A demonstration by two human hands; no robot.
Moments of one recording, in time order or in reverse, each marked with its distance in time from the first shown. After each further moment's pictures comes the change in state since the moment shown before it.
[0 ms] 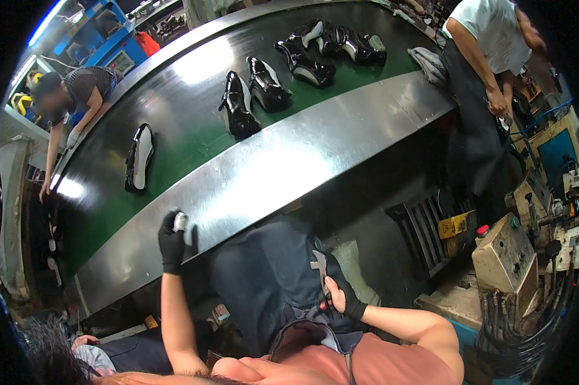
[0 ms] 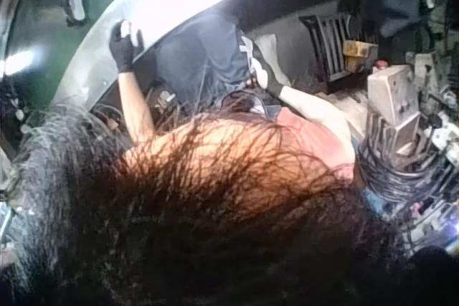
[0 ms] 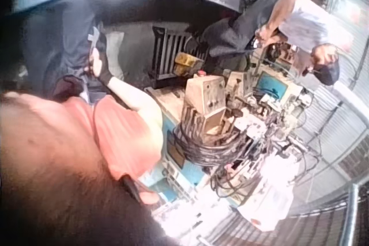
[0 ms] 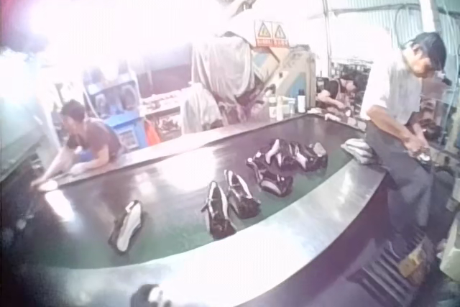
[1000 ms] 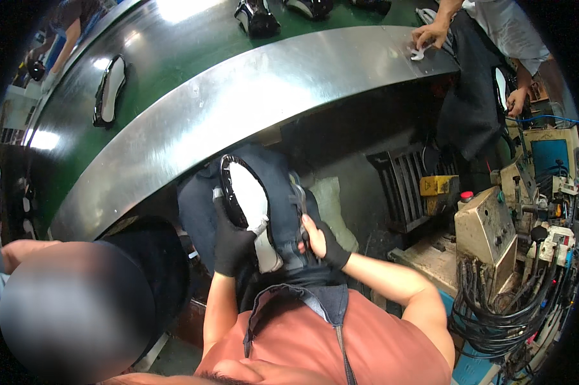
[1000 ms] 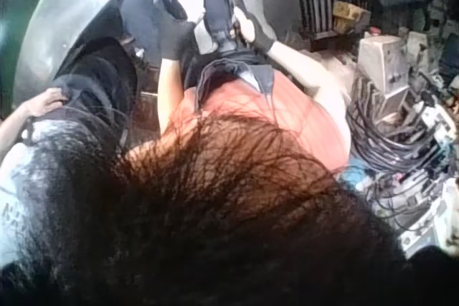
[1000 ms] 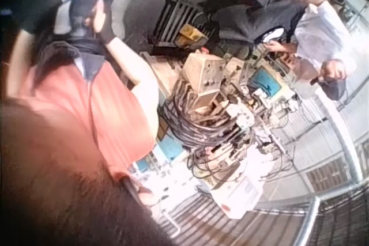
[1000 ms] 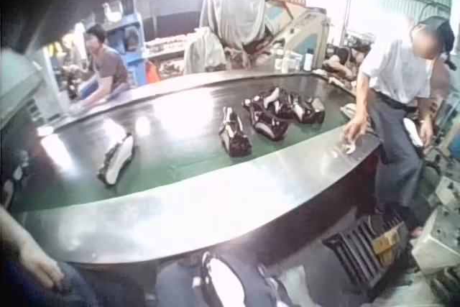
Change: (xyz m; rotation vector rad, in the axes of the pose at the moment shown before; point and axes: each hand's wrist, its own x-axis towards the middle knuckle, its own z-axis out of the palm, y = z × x) left_hand -0.215 0.041 0.125 -0.003 -0.241 -0.216; right_hand 0.005 0.029 -0.002 -0.142 0.079 0.127
